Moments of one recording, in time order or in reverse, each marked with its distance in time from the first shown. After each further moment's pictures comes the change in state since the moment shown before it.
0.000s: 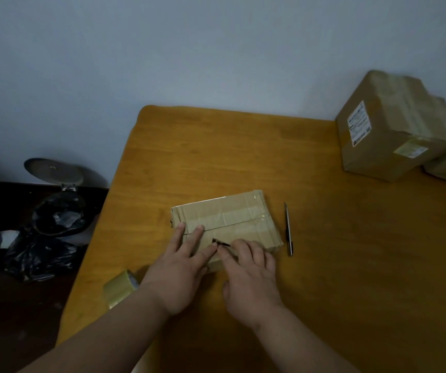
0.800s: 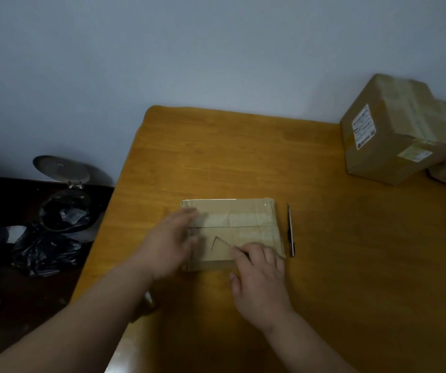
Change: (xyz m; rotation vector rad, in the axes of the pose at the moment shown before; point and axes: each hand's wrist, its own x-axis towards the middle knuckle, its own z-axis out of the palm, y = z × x) left_hand 0.003 -0.015 -0.060 -0.617 0.160 -0.174; right_hand -0.013 0.004 -0.013 0.043 0.103 0.010
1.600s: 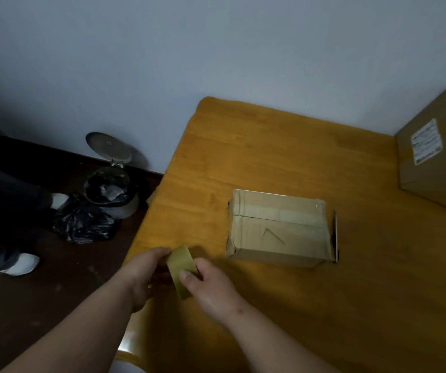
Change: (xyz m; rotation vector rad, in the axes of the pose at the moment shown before) left_hand -0.081 -0.101 -0.013 -0.958 0.107 -1.016; right_hand 0.012 -0.145 0.040 0.863 -0.619 0.191
